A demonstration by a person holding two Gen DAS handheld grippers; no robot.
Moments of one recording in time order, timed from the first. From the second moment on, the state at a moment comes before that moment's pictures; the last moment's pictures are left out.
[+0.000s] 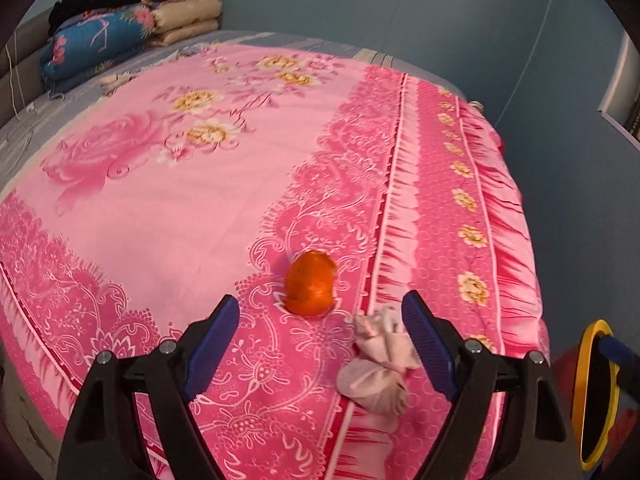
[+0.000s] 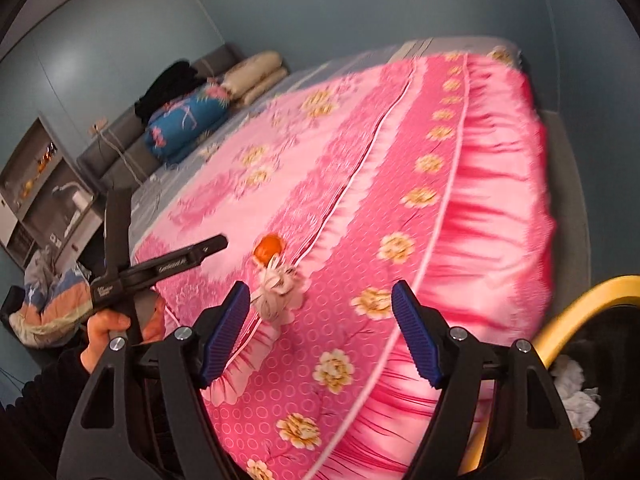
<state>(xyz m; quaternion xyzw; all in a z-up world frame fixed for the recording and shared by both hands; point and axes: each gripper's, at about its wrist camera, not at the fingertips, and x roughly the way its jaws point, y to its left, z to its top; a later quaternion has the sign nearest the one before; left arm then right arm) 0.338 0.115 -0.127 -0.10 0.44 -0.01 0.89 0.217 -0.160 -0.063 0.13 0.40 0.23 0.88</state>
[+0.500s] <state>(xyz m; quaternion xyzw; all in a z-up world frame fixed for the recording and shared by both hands) 0.381 0.132 -0.178 -0.13 0.47 -0.02 0.87 0.263 -0.056 -0.143 0.07 0.48 0.23 0.84</state>
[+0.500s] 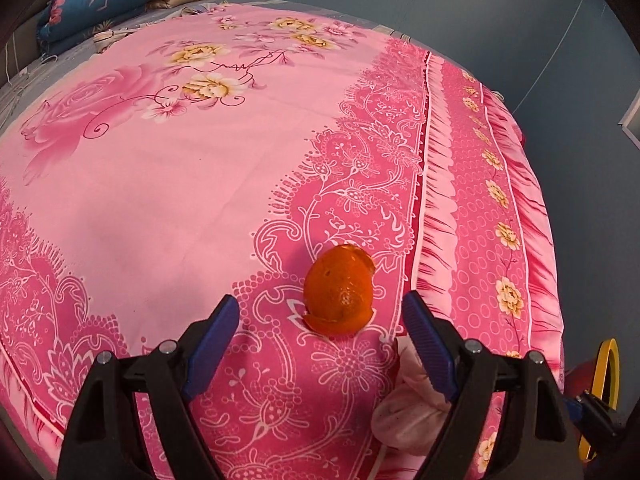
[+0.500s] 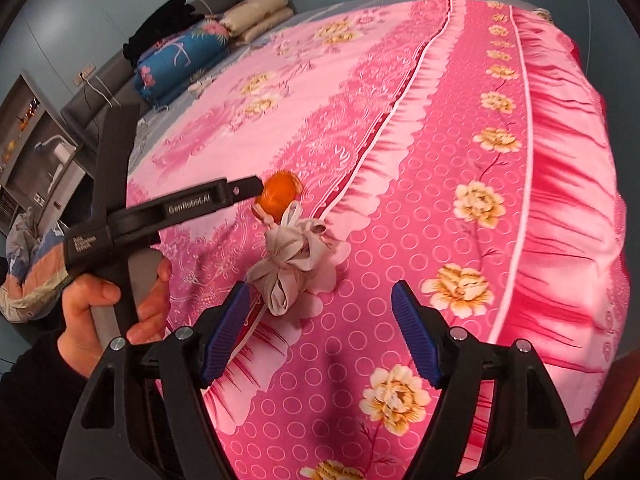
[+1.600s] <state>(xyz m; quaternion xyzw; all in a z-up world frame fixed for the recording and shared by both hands) 0.411 0.126 -0.204 -0.16 0.50 -0.04 0.85 0.305 0.021 -0.197 0.02 0.53 0.25 0.81</state>
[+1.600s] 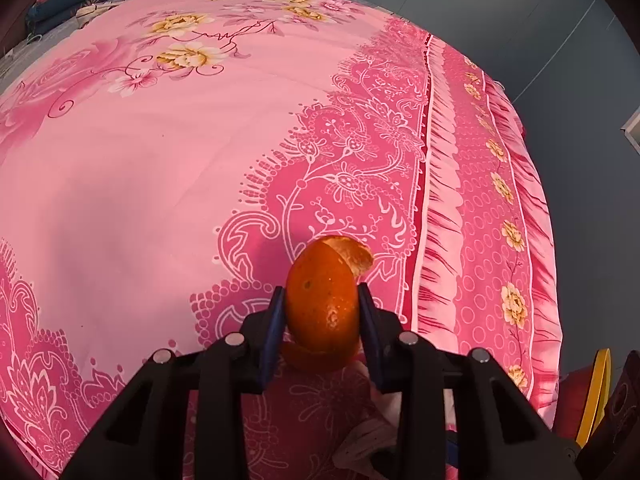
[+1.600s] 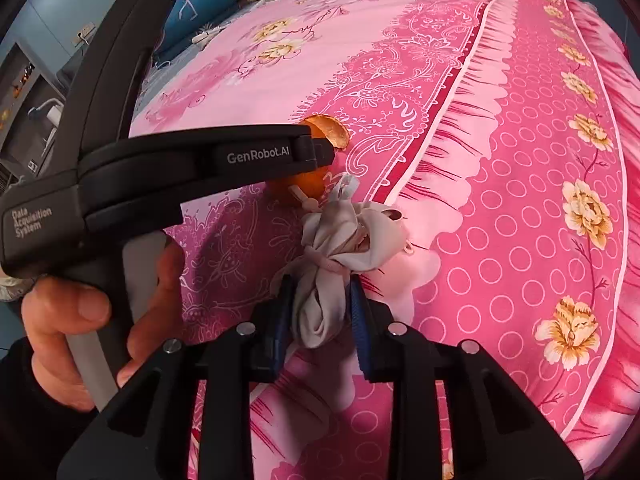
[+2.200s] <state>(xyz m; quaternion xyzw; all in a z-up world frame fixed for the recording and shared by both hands) 0.312 0.159 -0.131 -0.22 0.41 -0.02 0.89 0.258 -0.039 -0.139 0.04 0.51 0.28 0.81</state>
